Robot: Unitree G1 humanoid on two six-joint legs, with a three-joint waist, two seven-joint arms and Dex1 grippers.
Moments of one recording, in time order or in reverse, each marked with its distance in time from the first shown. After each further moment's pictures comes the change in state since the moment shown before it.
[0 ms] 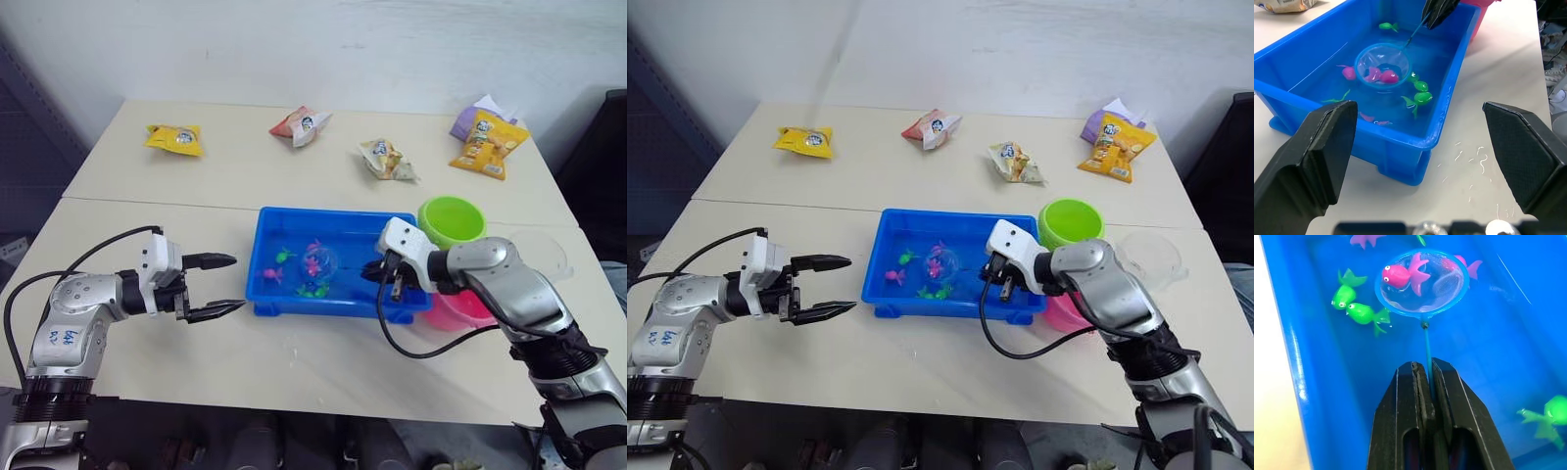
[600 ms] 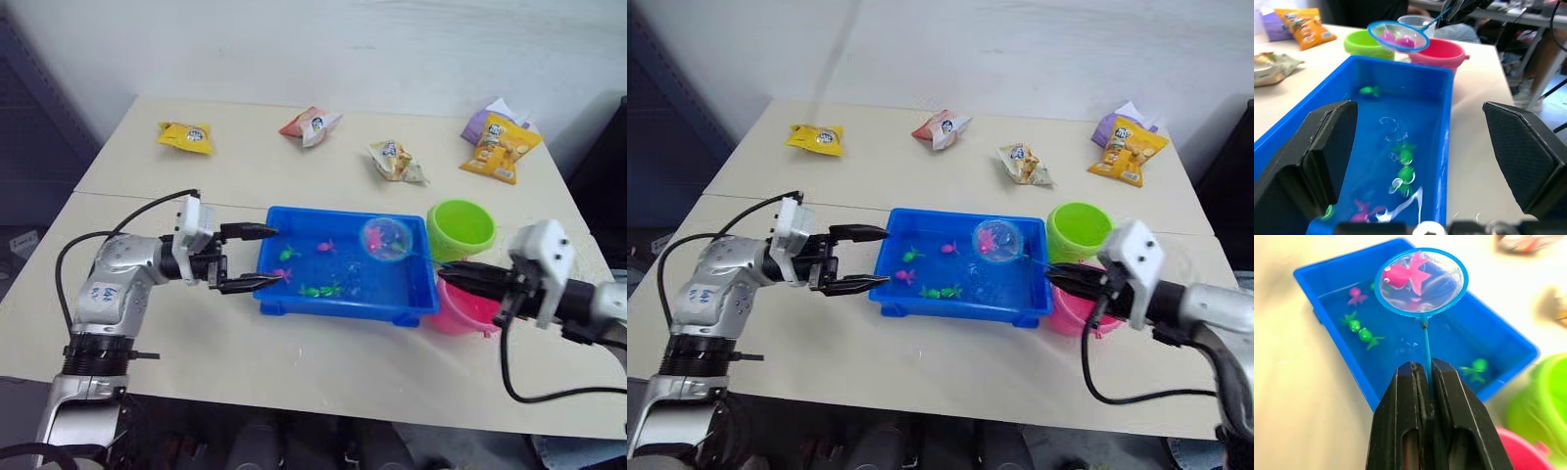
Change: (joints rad) left arm -0.251 -0.129 -0.121 0.044 -0.039 0.085 -0.063; right arm 0.543 -0.099 -0.738 -0.453 0.330 0.036 -0.025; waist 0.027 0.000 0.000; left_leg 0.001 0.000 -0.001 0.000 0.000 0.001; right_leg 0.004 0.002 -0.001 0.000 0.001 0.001
